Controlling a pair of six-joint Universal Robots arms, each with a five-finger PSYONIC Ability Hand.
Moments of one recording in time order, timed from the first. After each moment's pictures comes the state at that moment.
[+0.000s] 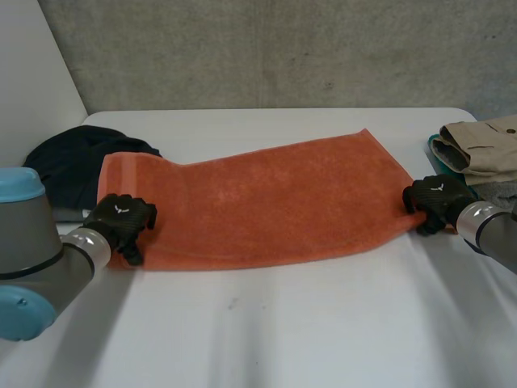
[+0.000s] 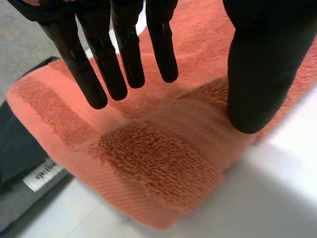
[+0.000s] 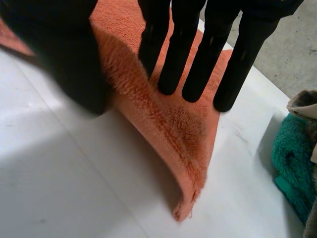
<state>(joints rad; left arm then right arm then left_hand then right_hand) 4.51 -2.03 -1.69 3.29 -1.41 3.65 1.58 -0.85 1.34 -0.03 1.15 2.51 0.60 0.60 0.60 0.59 0.41 0.98 0.98 0.98 0.97 0.80</state>
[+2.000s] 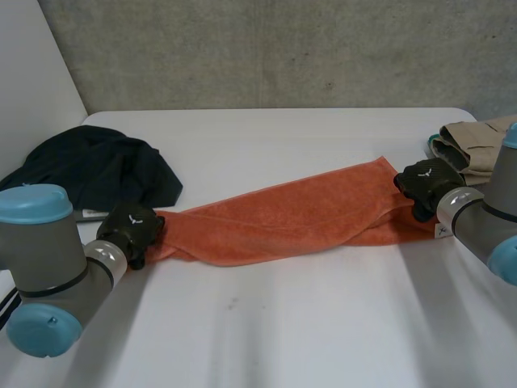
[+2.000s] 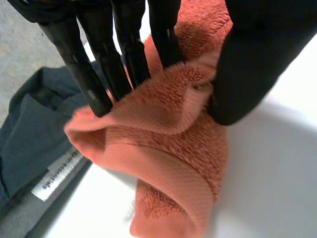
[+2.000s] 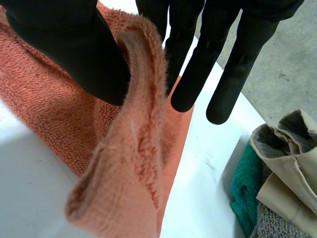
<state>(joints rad) 4.43 -2.05 -1.73 3.36 -1.51 3.79 1.74 -0.97 1.35 0.01 1.40 2.48 0.97 0.99 0.97 0.98 0.79 1.11 1.18 1.19 1.20 1.02</state>
